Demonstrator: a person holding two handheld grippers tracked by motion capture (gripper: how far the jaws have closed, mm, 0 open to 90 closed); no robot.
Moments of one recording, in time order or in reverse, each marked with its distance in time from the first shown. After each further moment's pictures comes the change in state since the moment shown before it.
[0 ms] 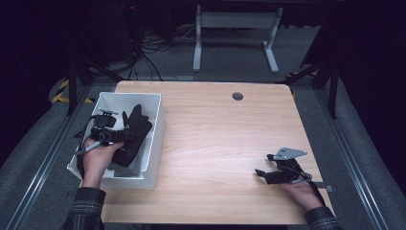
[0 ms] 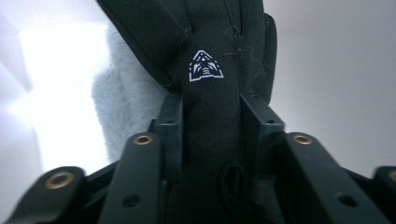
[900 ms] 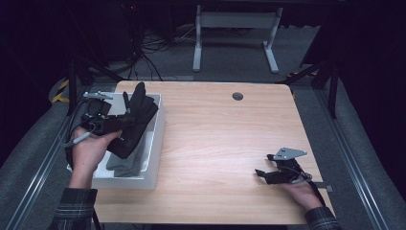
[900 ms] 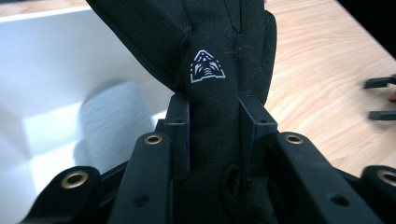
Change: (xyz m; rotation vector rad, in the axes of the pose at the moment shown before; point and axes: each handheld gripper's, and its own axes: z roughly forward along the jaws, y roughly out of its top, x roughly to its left) left arm -0.037 0.026 -0.077 -0.135 -0.088 0.100; right arm 0.000 0.000 0.000 0.002 0.002 0.000
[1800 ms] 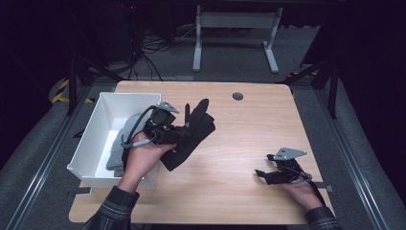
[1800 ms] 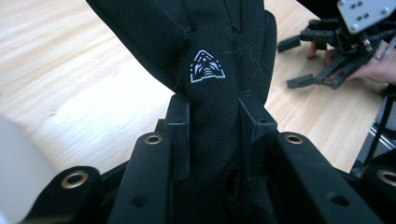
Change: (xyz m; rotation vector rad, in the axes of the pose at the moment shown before) left arm -0.115 0.022 0.060 0.082 -0.219 0.246; right arm 0.000 0.000 0.000 0.001 0.001 -0.002
